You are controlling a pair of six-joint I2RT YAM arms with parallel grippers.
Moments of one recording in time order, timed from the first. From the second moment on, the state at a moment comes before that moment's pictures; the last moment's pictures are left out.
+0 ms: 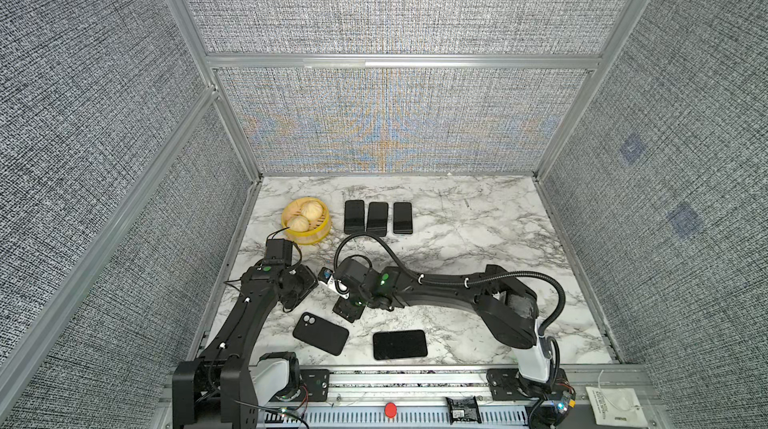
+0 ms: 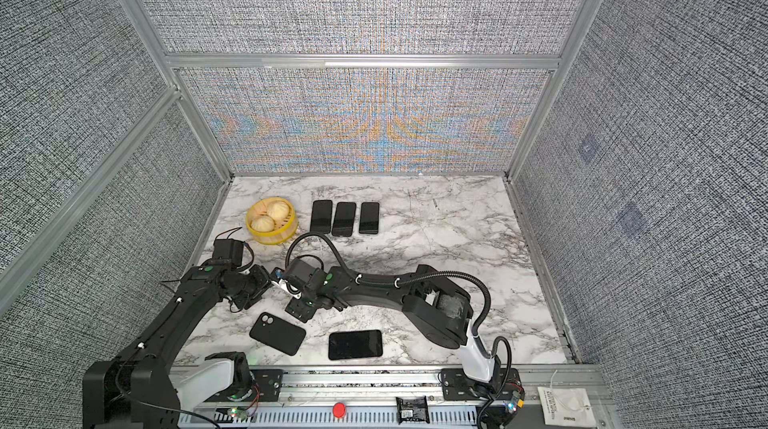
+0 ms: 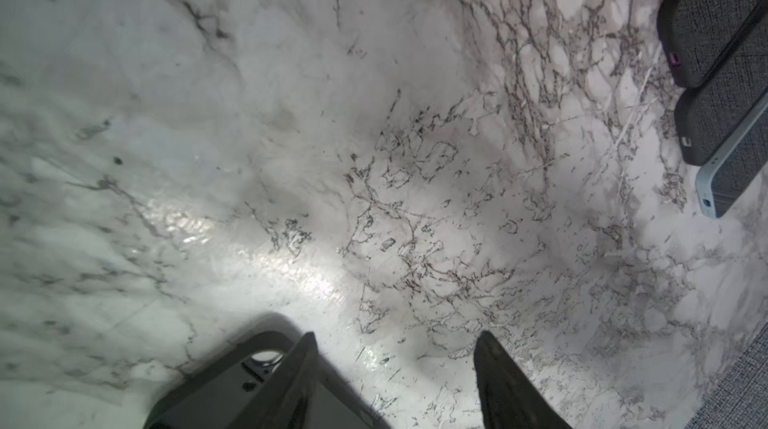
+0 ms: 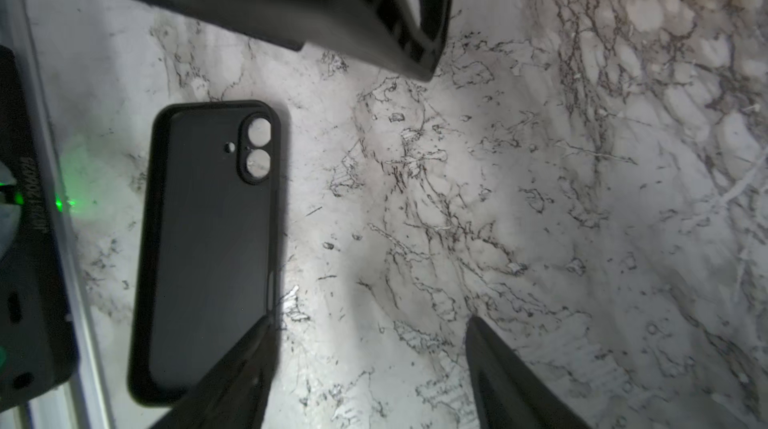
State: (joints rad) left arm -0.01 1.11 0.65 -0.77 0.24 -0.75; right arm 1.18 2.05 1.47 -0.37 0.01 -0.01
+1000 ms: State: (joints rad) left arm 0.00 1.20 0.68 -0.76 0.33 -0.72; right arm 1.18 2.15 1.54 -0.33 0.12 0.01
